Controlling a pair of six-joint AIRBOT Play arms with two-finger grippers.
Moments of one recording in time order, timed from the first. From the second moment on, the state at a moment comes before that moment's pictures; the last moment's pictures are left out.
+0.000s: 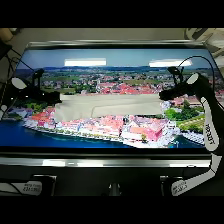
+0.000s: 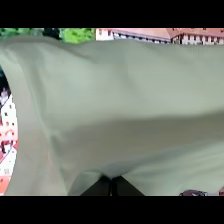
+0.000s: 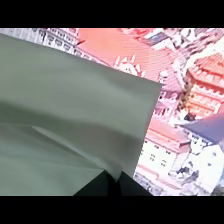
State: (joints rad) left arm 0.10 -1.56 1.34 1.14 -1.12 -1.36; right arm -0.15 -1.77 1.51 -1.18 1.05 1.01
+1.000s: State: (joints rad) left arm 0.00 -1.55 1.55 1.09 -1.25 -1.38; right arm -0.25 -1.99 1.61 -0.84 1.33 0.95
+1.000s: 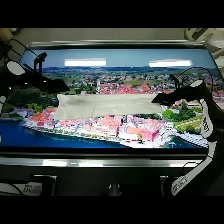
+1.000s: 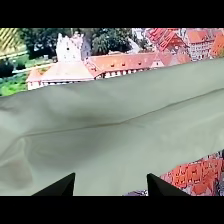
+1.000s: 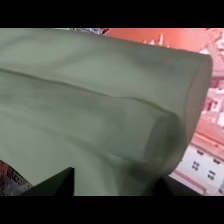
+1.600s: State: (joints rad) left arm -0.36 -1.81 1.55 0.82 -0.96 -1.42; right arm -0.15 -1.64 1.61 -0.77 1.39 0.93
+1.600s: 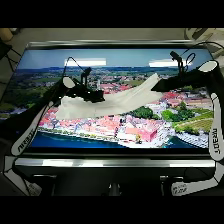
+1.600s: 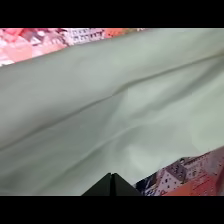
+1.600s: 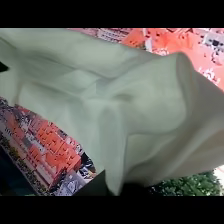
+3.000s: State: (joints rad) left arm -0.01 -1.28 1.55 1.25 -0.98 -1.65; right arm 0.47 -1.89 1.61 -0.34 0.96 0.85
